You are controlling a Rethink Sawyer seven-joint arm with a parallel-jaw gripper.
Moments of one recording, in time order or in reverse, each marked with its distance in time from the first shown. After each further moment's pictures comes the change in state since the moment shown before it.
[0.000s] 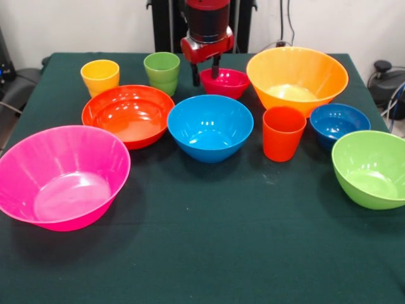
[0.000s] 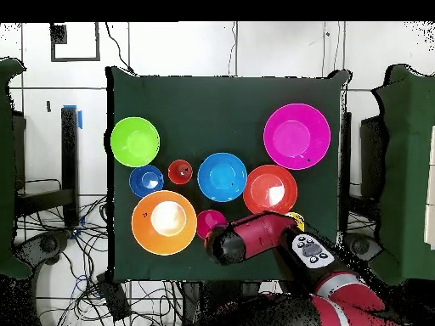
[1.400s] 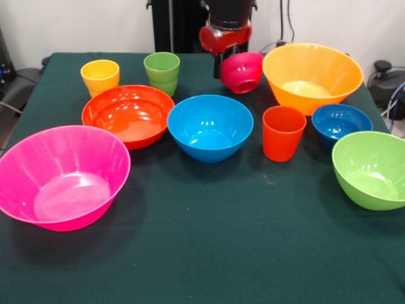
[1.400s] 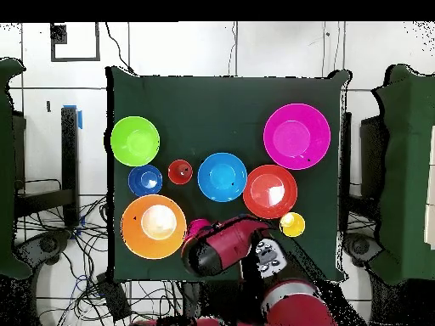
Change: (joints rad) arm 0.244 -0.080 -0.153 0.021 0.009 -0.103 0.000
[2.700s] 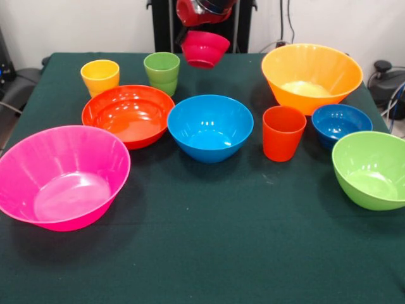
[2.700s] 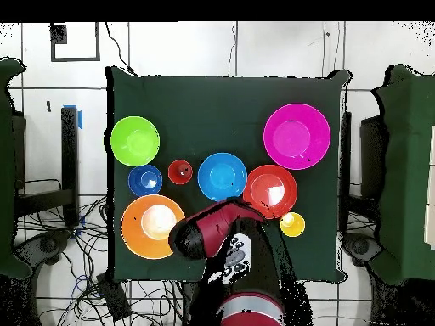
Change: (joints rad) arm 0.192 -0.032 -0.175 -0.166 0.053 0.482 0.002
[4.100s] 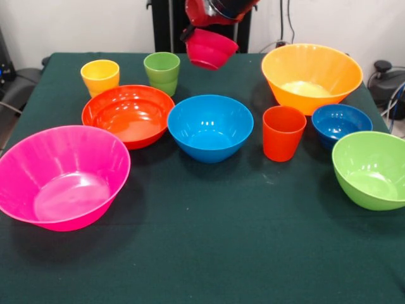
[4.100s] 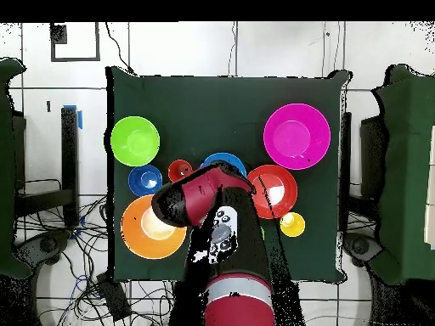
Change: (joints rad) arm 0.024 0.012 0.065 -0.198 0.037 0.330 0.000
